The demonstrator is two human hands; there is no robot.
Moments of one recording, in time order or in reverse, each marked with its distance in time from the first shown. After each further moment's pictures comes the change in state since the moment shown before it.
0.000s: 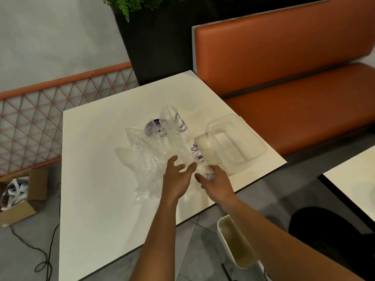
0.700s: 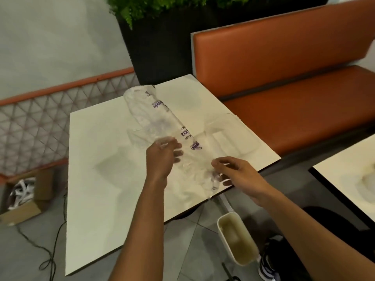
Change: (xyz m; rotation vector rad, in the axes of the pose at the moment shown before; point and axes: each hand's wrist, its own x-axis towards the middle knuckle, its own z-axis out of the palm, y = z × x) left_hand -0.036 0.068 -0.031 -0.335 0.099 0.083; right_hand -0.060 -0.024 -0.089 0.185 -0.199 -0.118
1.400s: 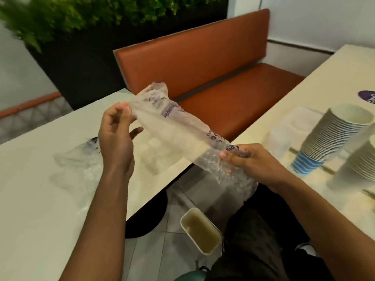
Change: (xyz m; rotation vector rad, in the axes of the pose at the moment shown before) left_hand -0.092 0.049 0.108 -0.187 -0.215 0.404; right_hand -0.150 0.015 -0.162 -0.071 0.285 -0.201
